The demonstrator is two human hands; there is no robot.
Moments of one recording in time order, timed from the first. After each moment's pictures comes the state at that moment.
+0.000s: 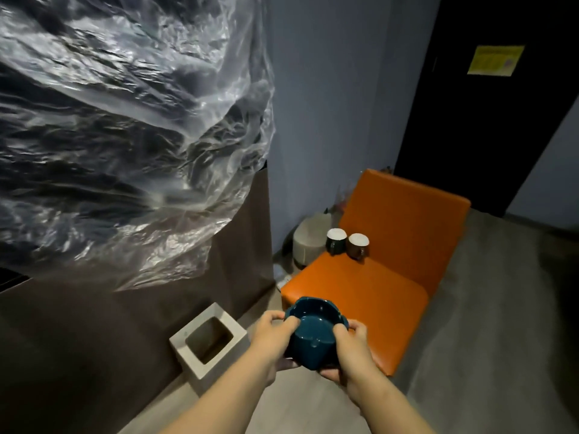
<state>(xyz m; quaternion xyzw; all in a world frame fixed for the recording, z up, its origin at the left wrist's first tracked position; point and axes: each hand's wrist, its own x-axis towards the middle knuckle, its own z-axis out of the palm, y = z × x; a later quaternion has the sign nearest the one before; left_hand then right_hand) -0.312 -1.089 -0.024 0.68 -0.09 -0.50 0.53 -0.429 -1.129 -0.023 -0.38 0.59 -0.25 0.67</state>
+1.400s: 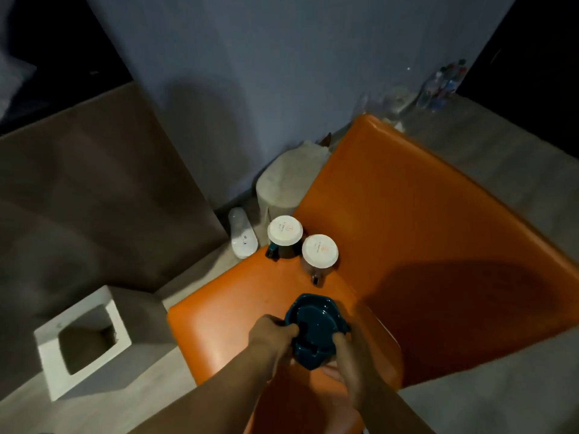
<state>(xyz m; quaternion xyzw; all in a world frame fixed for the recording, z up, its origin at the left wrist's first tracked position) -0.360 -1.598 -0.197 0.80 0.04 -0.51 0.32 -0.481 -1.657 -0.206 -0.40 0.63 -0.03 0.66</state>
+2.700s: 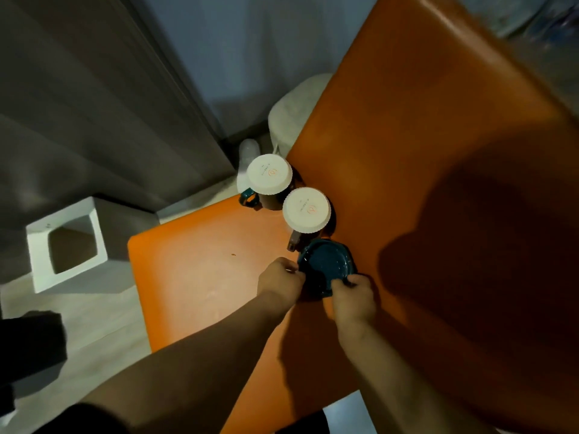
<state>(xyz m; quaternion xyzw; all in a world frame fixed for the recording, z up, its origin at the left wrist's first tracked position) -0.405 -1.701 -0.287 0.84 0.07 -0.44 0.31 -0.489 -1.770 -0.291 -0.51 0.67 0.06 0.54</state>
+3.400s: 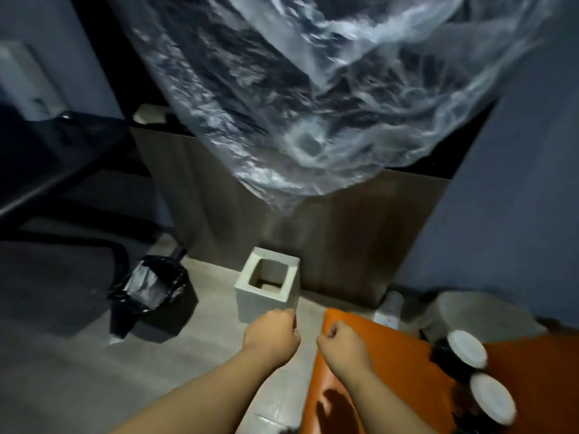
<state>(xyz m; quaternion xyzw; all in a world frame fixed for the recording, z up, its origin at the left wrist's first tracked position) -0.357 -1.345 -0.076 0.97 0.02 -0.19 0.16 -0.368 -1.470 -0.091 -0.89 0.18 0.20 0.37</state>
